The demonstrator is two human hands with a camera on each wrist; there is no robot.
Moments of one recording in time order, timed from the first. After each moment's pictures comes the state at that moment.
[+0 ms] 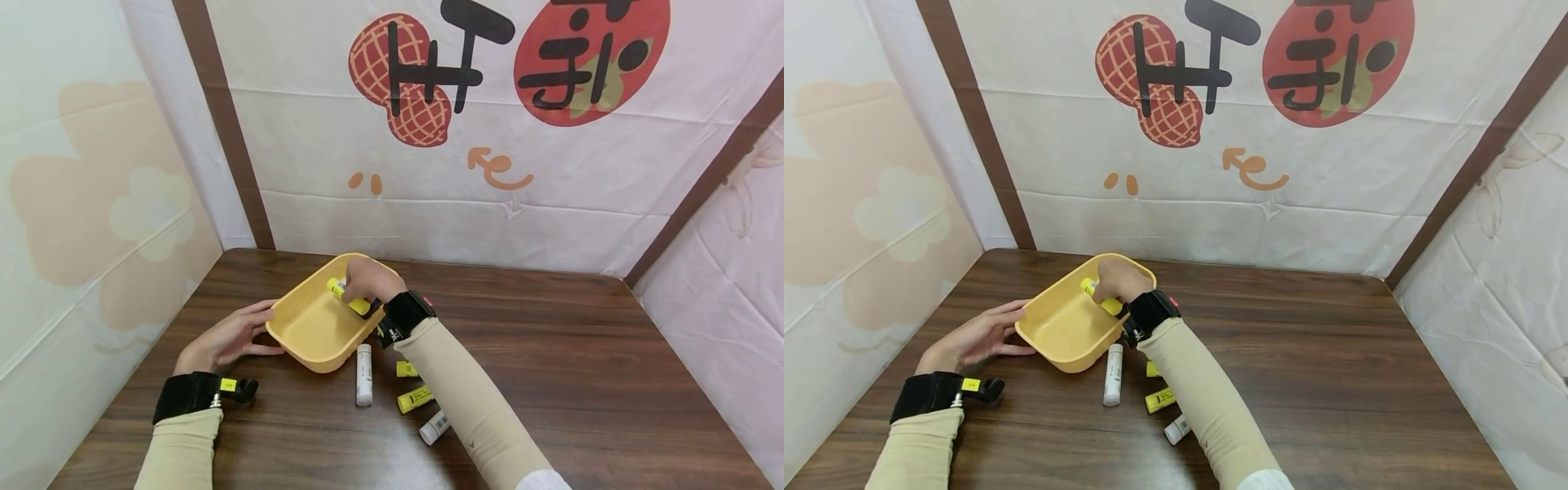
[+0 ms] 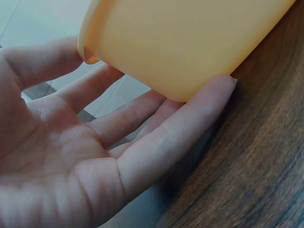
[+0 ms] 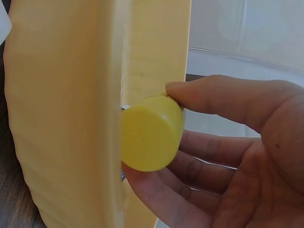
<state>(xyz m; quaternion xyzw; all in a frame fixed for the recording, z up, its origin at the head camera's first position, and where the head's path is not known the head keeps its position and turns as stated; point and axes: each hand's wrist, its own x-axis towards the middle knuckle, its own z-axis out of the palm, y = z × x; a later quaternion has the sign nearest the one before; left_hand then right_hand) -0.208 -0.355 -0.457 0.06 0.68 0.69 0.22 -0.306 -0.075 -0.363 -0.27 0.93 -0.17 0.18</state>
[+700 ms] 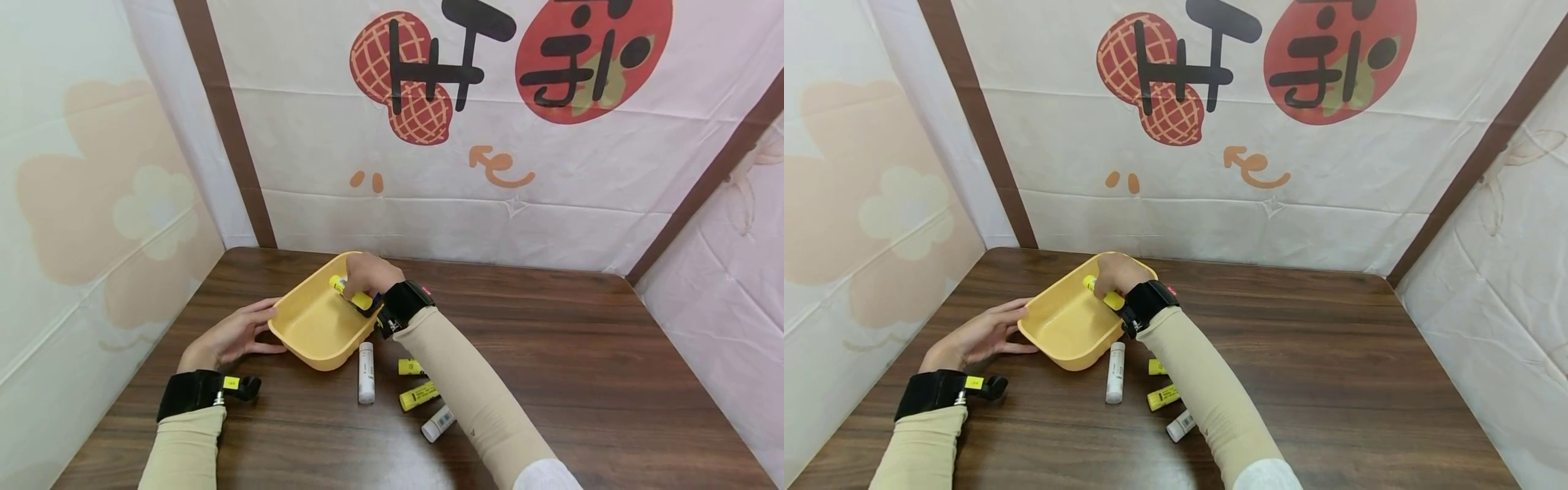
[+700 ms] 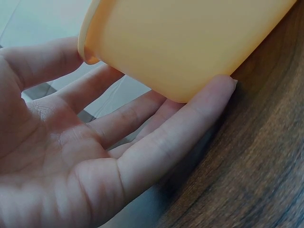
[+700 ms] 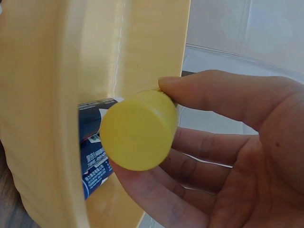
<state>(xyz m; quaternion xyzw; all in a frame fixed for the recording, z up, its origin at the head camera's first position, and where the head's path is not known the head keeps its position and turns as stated) -0.208 -0.355 -0.456 0.06 0.69 0.69 0.21 -0.307 -0.080 -0.354 -0.24 0.94 -0.15 0.19</state>
